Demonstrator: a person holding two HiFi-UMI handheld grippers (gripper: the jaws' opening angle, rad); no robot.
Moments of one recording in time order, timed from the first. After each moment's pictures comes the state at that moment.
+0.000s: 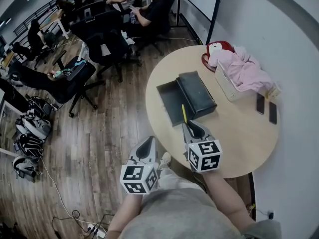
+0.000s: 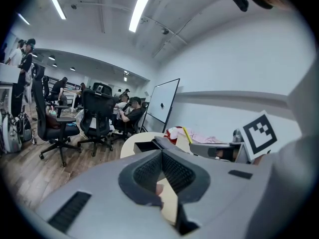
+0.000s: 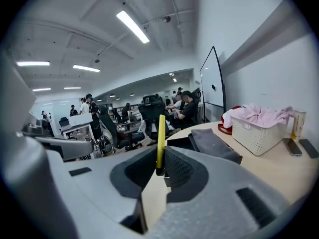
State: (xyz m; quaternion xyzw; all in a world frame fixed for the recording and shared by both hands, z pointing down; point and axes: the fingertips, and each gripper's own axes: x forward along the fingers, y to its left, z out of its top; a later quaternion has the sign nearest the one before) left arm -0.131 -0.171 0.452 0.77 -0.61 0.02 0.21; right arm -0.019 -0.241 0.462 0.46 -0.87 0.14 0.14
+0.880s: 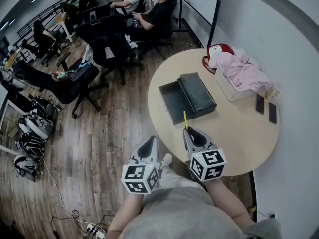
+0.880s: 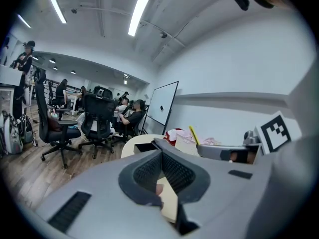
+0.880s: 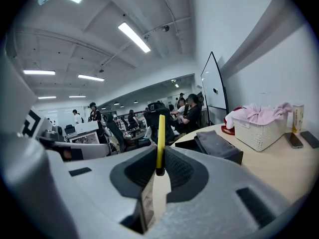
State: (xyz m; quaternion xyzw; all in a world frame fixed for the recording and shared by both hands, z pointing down) left arm -0.127 -0.143 0.441 0.77 -0.61 0.01 0.19; right arm -0.016 -0.186 0.439 0.44 -0.88 0.14 0.09
